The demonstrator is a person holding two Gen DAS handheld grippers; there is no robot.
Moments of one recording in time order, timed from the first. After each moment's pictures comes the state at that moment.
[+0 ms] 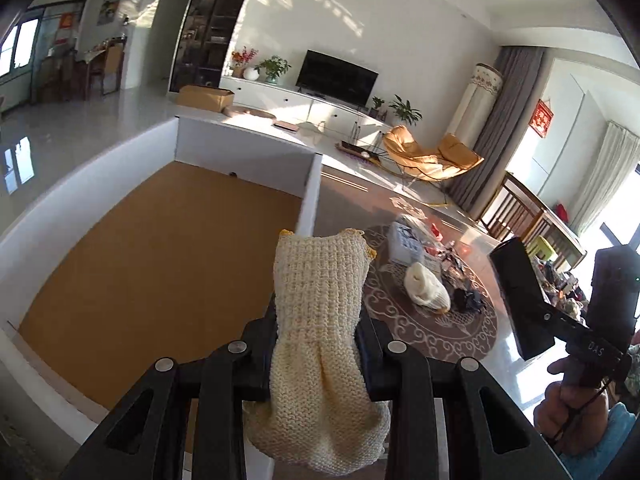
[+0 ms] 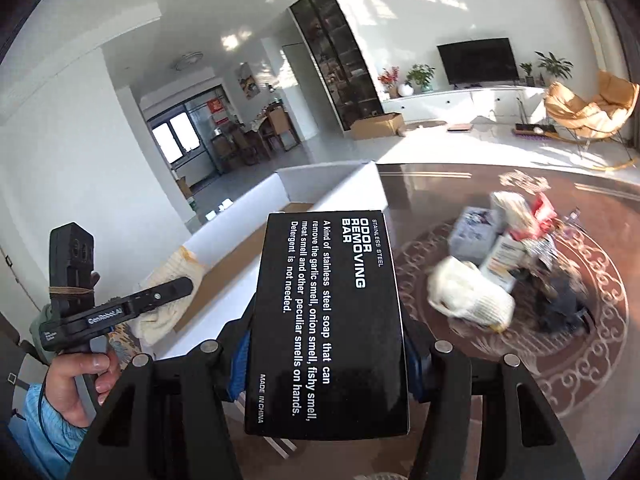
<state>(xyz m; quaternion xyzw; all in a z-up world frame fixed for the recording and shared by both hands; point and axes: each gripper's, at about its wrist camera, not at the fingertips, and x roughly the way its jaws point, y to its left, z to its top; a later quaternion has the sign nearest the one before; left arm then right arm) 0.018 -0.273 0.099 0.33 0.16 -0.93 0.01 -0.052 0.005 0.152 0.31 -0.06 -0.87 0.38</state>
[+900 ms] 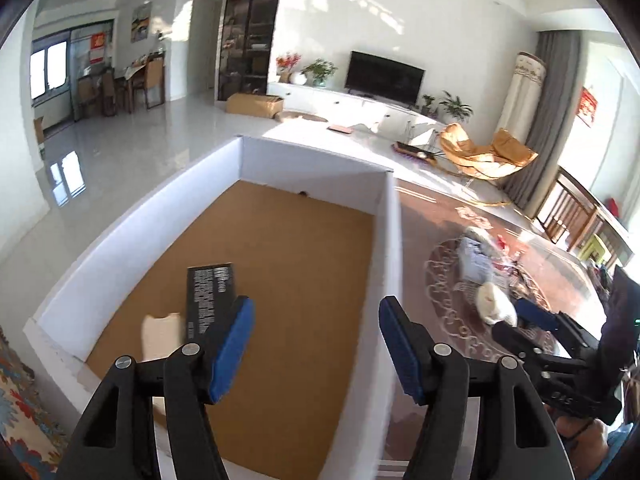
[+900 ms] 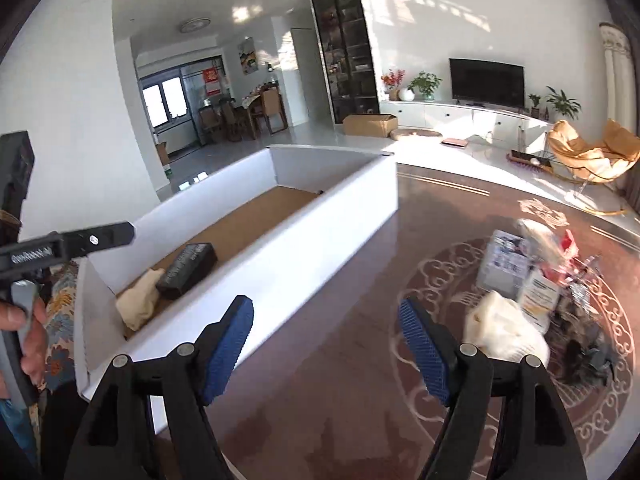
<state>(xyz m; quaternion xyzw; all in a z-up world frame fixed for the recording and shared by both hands) 0.002 -0.241 0.113 0.34 0.09 -0.94 0.03 -0.071 -0.019 0.092 0.32 0.03 -0.91 0.28</state>
